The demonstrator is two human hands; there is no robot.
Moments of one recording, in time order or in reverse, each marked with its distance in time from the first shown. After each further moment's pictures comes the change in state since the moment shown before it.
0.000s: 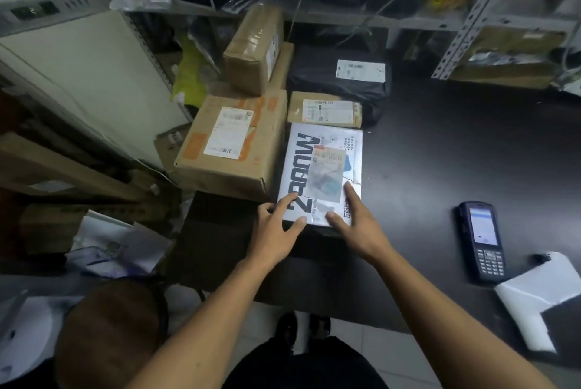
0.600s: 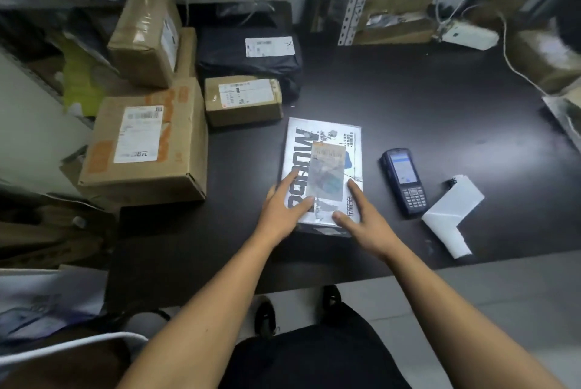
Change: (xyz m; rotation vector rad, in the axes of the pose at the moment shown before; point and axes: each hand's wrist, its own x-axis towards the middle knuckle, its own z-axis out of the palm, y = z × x) left_hand 0.000 0.056 0.079 -0.190 -0.307 0.186; right_hand -0.083 0.075 -0.052 0.154 0.190 0.130
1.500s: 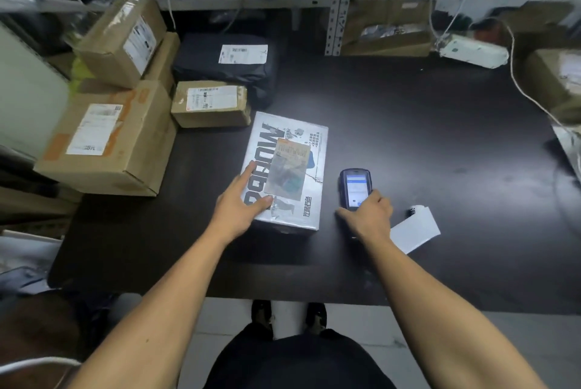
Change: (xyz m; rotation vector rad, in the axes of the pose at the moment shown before) left_hand 0.012 0.066 0.062 0.038 0.212 -0.106; right_hand 0.084 0.075 -0.119 -0.306 0.171 0.271
